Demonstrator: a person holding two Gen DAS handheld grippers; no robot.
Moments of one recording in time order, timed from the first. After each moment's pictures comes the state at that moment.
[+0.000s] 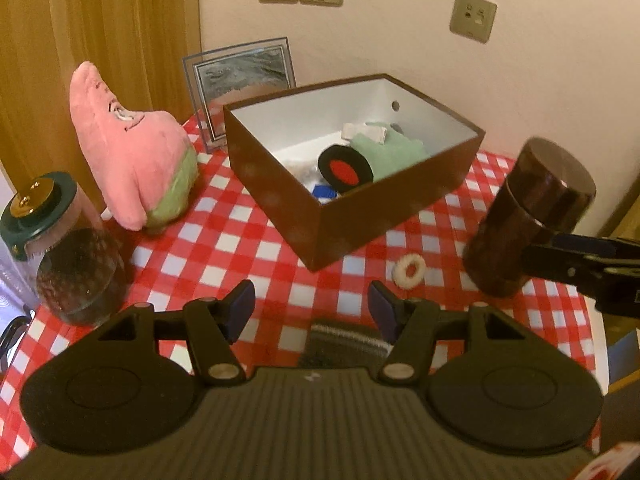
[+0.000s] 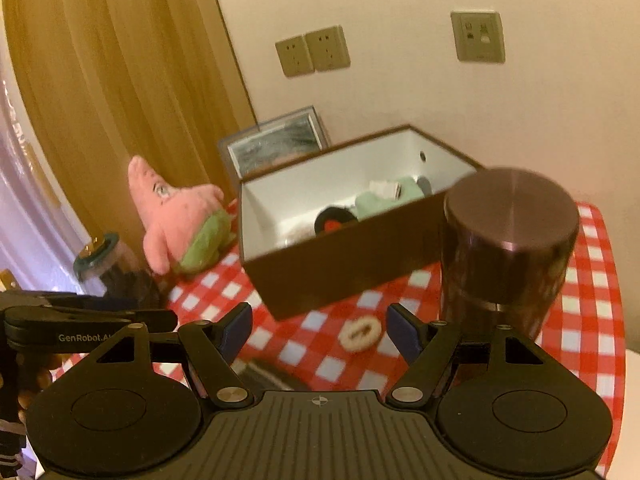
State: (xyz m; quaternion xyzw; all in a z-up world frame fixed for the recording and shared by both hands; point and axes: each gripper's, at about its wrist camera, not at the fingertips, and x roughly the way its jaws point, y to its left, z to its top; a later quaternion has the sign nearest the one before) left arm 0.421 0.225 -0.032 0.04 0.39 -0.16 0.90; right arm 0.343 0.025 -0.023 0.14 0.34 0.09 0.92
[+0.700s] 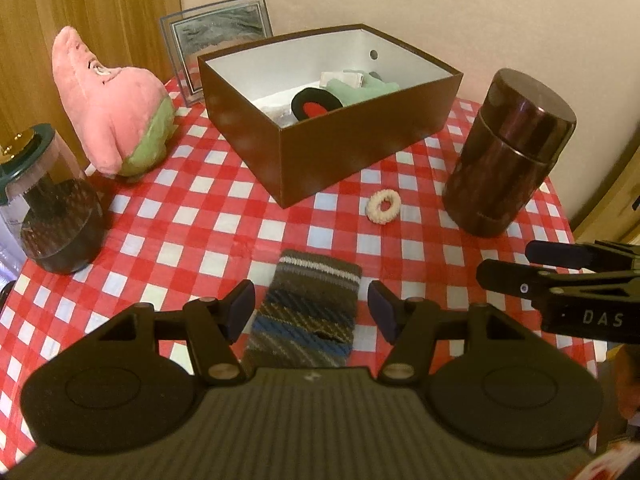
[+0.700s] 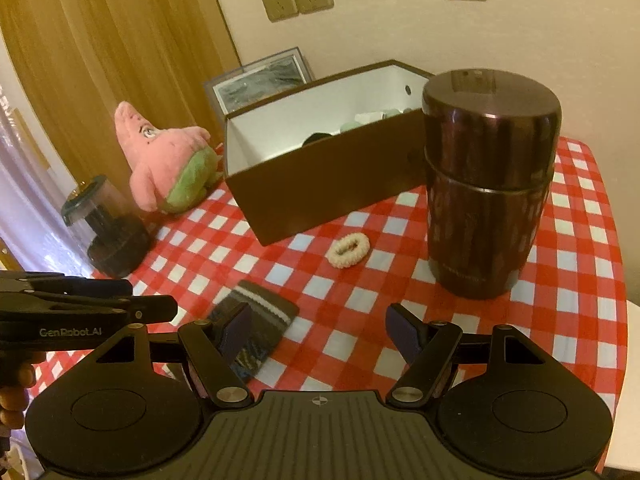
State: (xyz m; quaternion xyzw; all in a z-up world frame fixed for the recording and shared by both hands) left arm 0.377 0.200 -0.058 0.06 0.44 -0.16 0.88; right arm 0.314 0.030 -0.061 0.15 0.40 0.08 0.90
